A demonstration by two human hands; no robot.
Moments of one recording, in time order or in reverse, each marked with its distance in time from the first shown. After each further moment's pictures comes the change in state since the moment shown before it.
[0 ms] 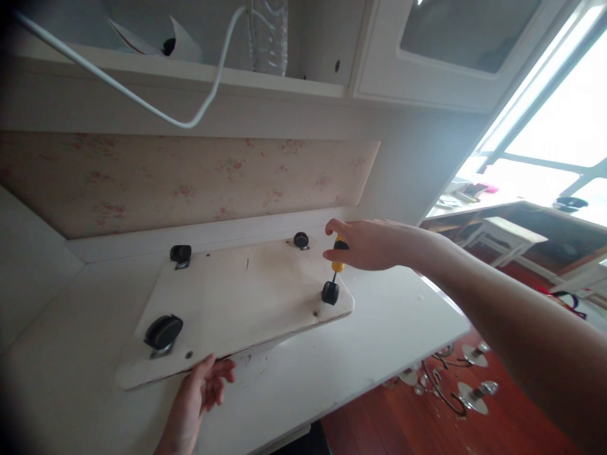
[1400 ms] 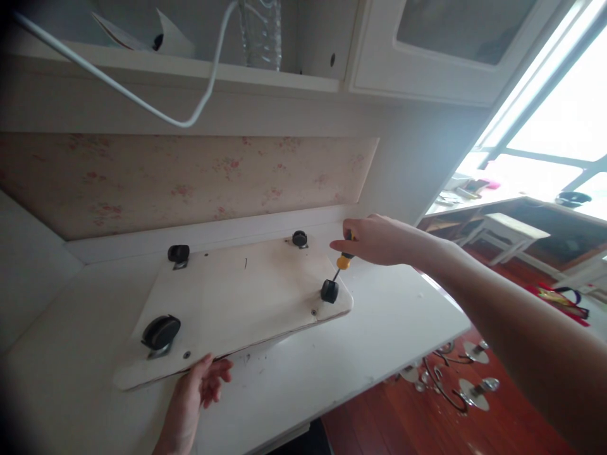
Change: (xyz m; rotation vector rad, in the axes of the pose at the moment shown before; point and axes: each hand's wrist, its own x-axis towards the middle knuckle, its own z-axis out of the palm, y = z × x) left_hand 0.000 0.004 0.001 0.055 0.047 0.045; right_hand -0.002 0.013 0.007 -0.009 0.076 0.096
